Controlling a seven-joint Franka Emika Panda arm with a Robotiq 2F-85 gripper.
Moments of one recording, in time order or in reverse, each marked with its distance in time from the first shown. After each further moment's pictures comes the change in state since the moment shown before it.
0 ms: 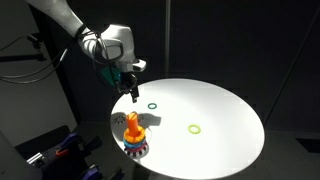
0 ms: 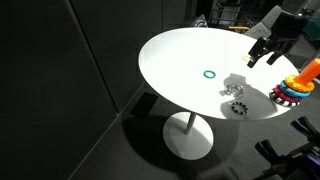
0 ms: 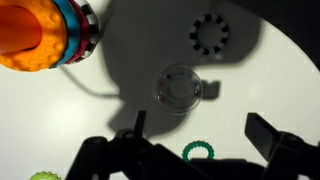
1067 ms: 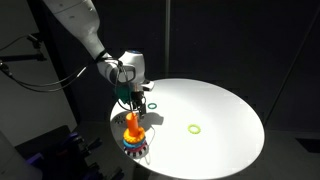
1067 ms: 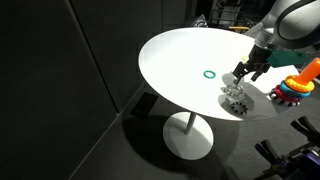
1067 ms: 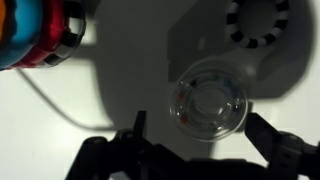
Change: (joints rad) arm 0.007 0.330 -0.036 0.132 -0.006 0.137 -0.002
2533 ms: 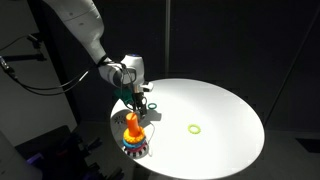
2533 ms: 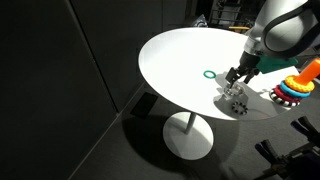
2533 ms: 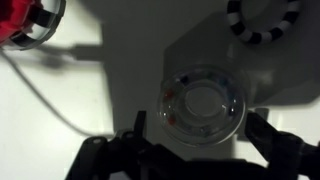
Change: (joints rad) arm 0.076 0.084 -0.039 0.064 -0.052 0.010 0.028
